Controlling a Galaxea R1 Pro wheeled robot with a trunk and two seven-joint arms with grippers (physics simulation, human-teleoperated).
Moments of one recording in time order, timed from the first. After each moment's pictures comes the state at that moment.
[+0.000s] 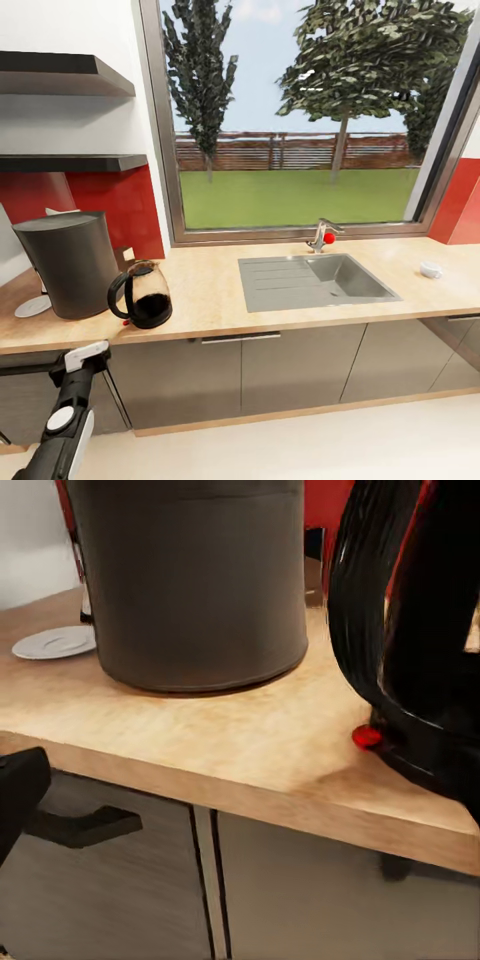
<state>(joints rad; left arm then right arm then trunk) -0.28 0.02 0.37 -1.18 -0.09 -0.09 0.14 -0.03 0.02 -0.06 -0.14 -0.03 -0.25 -0.04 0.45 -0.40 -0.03</state>
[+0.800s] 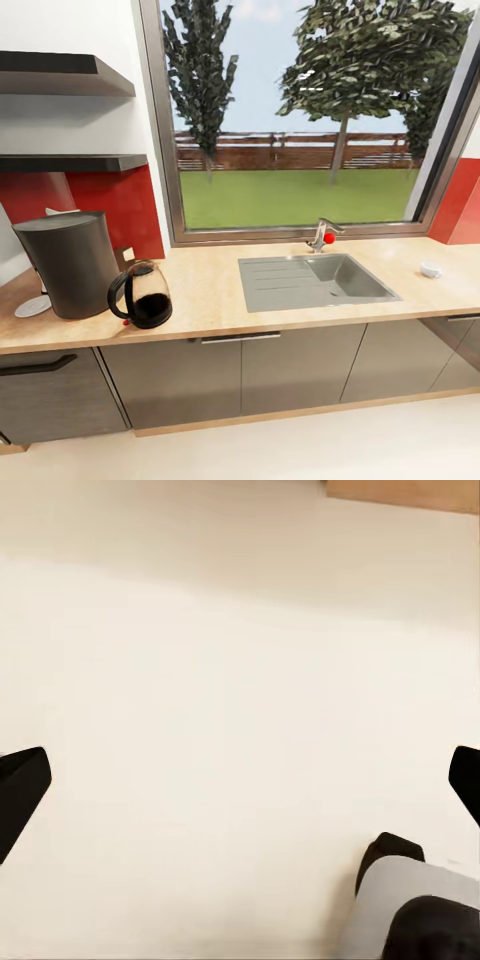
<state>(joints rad) 0.05 0.17 0.44 -0.51 -0.03 -0.10 -0.05 -0.03 0.02 -0.06 -0.14 -0.03 -0.25 -0.03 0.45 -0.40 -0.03</state>
